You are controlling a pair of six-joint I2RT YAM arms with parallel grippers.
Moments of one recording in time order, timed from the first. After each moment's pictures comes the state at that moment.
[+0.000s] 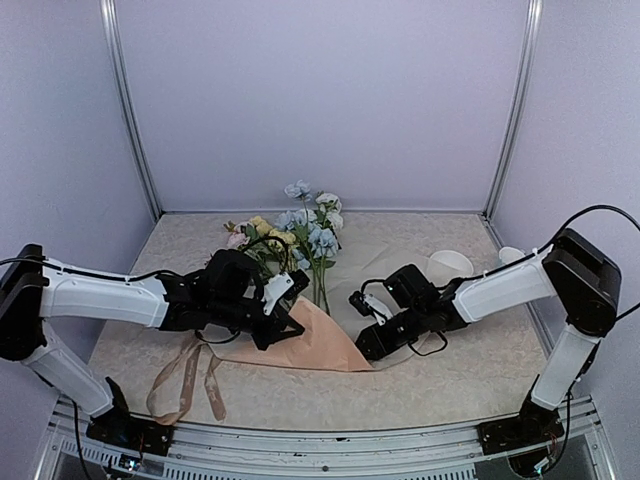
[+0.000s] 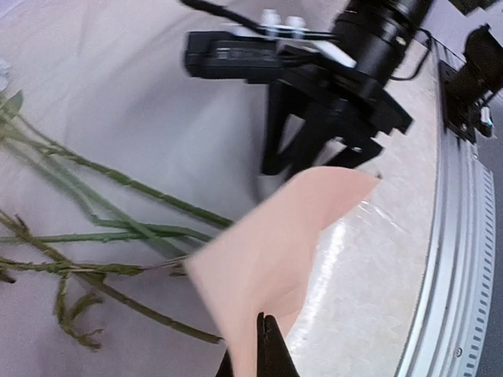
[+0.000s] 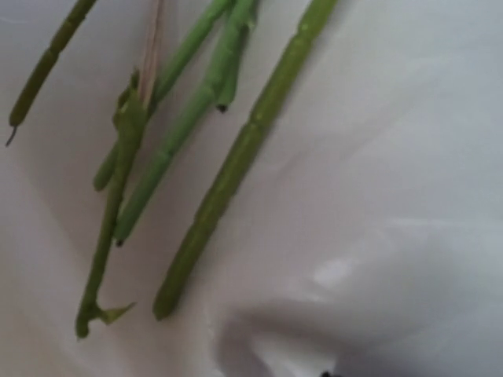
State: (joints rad) left arm -0.92 1.48 0.80 -0.01 0.29 -0.02; right arm 0.81 1.74 0.82 -0.02 -0.43 0.30
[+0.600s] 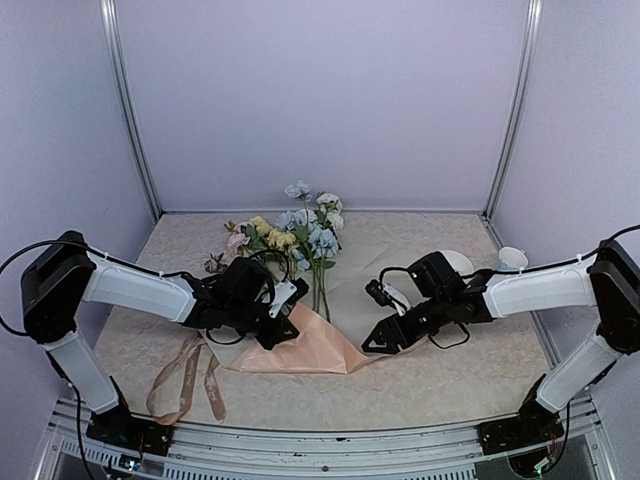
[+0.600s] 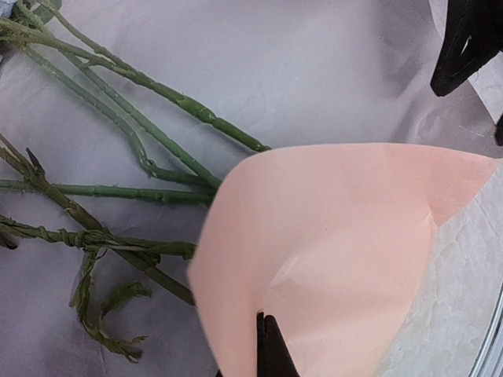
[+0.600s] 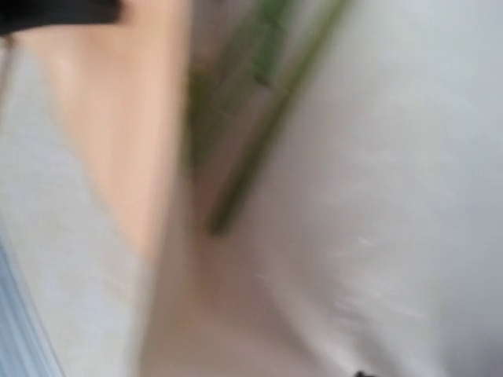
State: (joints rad) left arm -0.83 1.69 0.84 0.02 0.23 -0.03; right arm 0.75 1.54 0.75 -0.13 -0.50 0.26
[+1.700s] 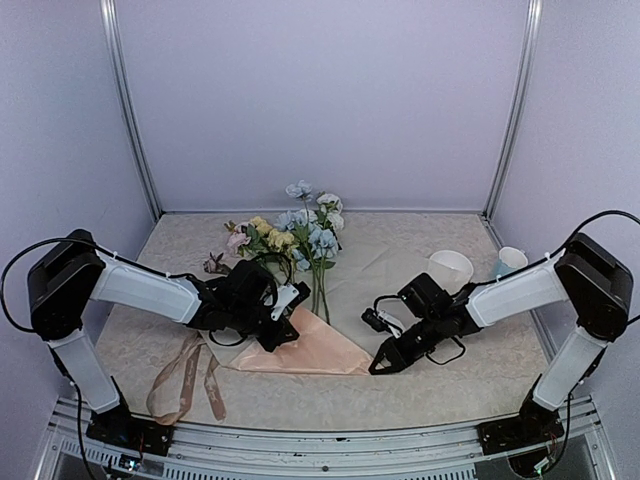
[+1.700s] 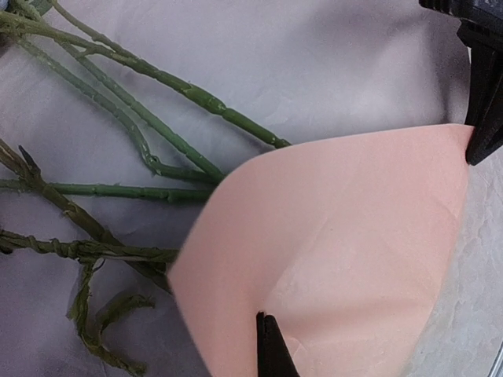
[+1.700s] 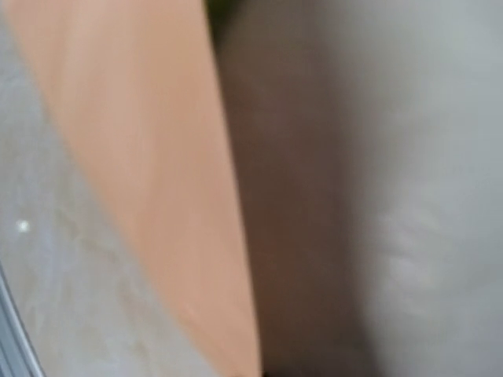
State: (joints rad) left arm -0.83 1.73 0.84 0.03 0.20 -0.01; right arm 0.77 1.66 0.70 -0.09 -0.59 0.26
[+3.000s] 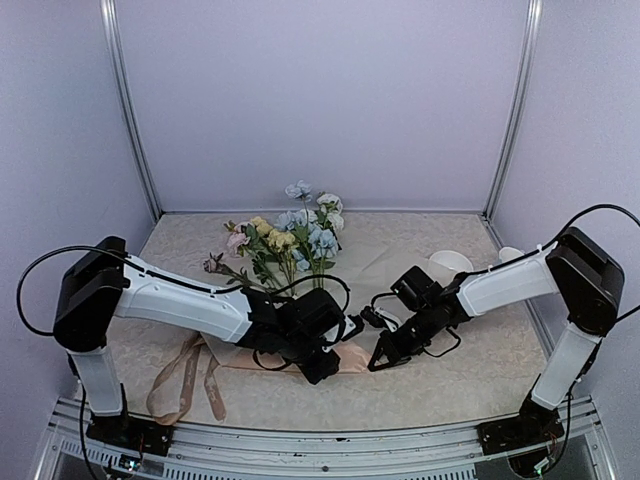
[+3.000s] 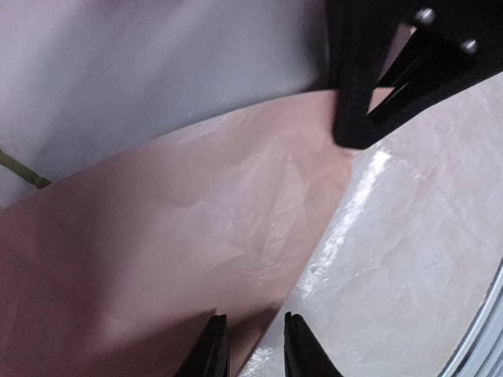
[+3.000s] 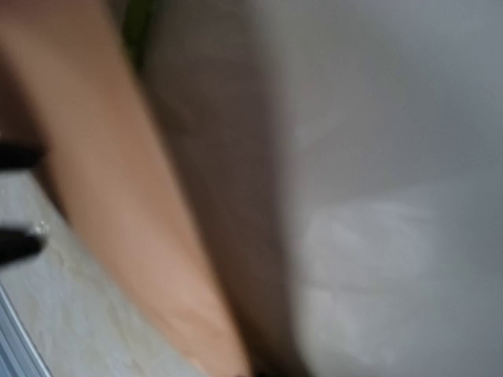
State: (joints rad) left arm -1.17 1.88 1.18 -0.32 -0.02 -0.16; right arm 0.75 1.73 0.82 -0.25 -0.58 0.32
